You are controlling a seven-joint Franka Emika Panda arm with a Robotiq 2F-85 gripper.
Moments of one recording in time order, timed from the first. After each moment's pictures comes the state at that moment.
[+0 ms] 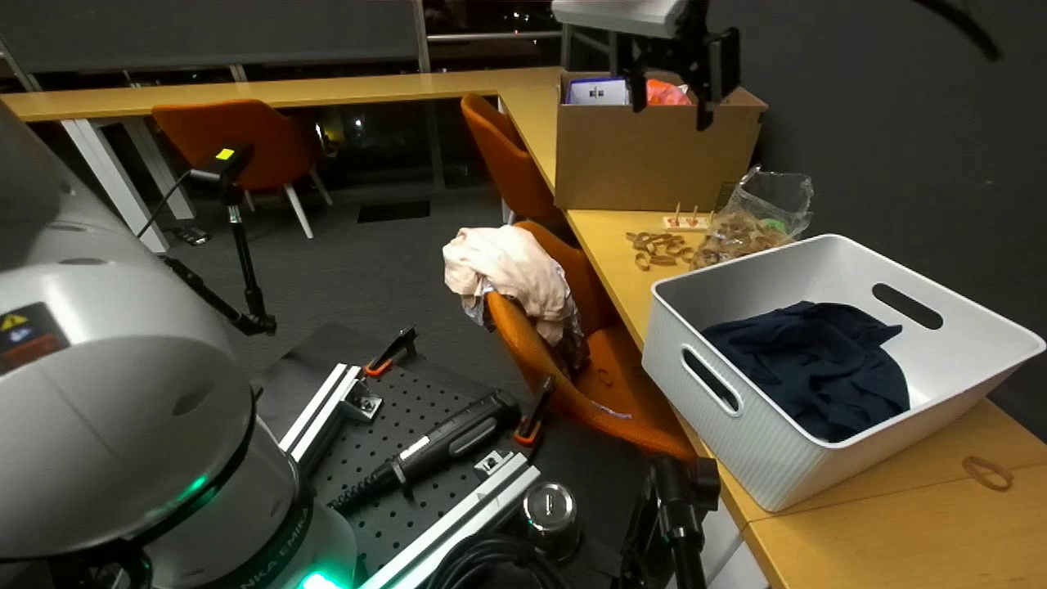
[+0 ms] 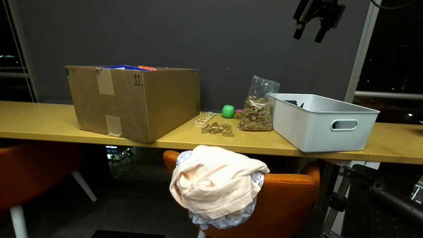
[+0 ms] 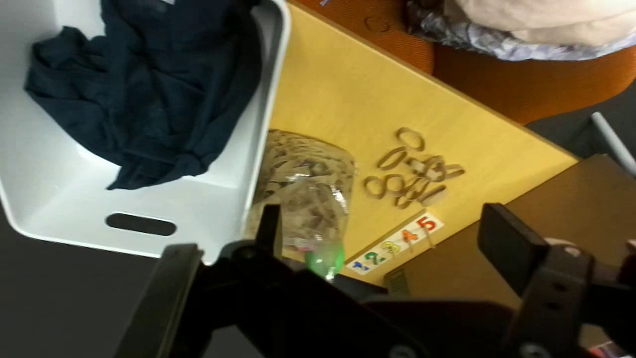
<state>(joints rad) -0.17 -0.19 -0.15 -2.27 -0.09 2.43 0.13</state>
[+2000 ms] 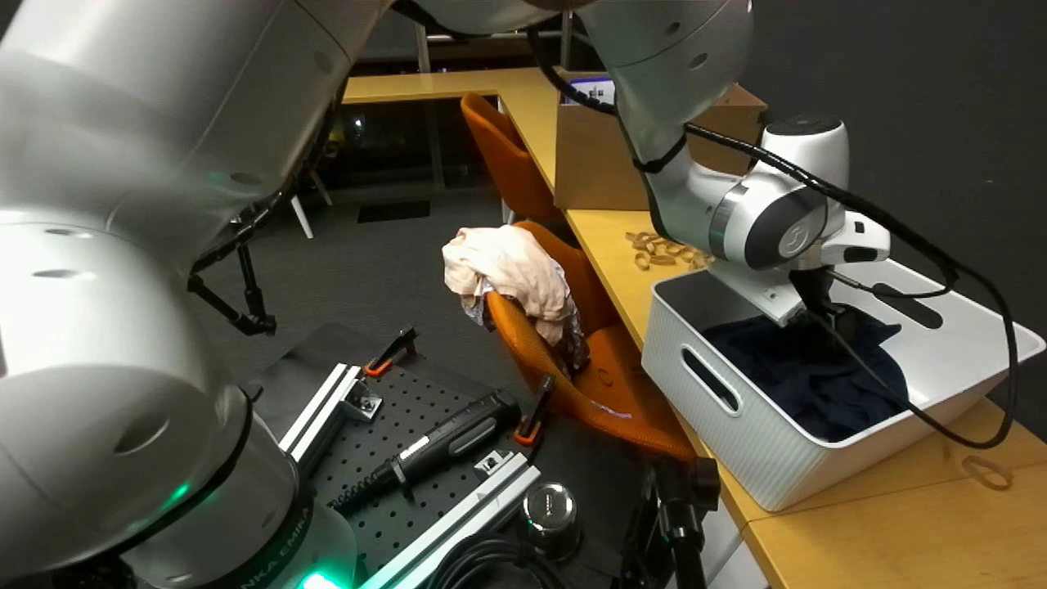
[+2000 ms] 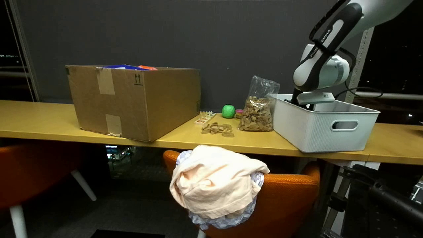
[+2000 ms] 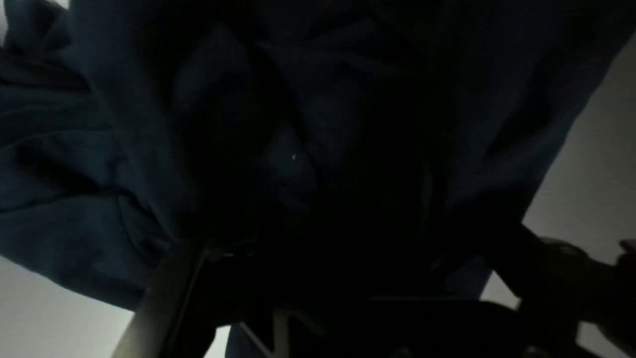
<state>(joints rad) -0.32 0.81 -0.29 -1.73 0.04 2.85 0.22</state>
